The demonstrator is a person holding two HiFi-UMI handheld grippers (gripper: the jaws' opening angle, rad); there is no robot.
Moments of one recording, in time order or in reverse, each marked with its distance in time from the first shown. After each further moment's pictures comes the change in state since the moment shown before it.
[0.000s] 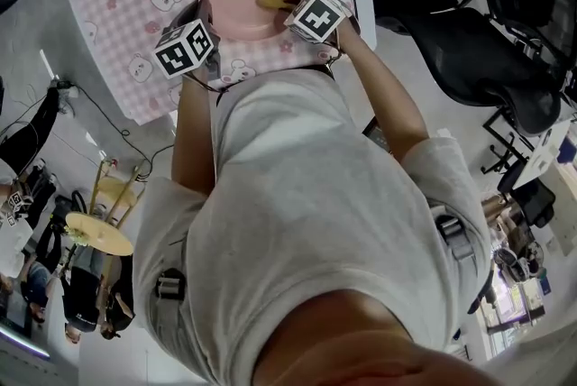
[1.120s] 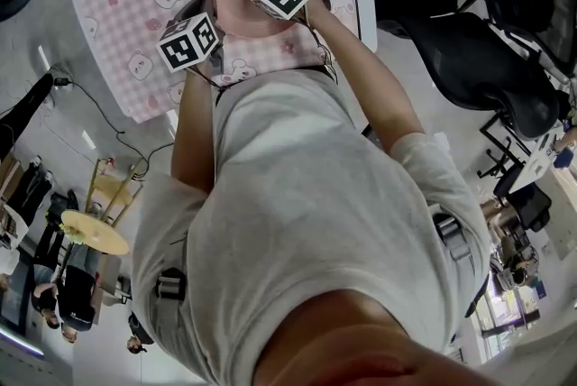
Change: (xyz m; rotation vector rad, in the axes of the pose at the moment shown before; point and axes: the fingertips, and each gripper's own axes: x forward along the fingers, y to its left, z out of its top) left arm 0.005 -0.010 0.002 0.007 -0.003 0.008; right arm 0.011 -0.014 0.103 -0.024 -0.176 -0.053
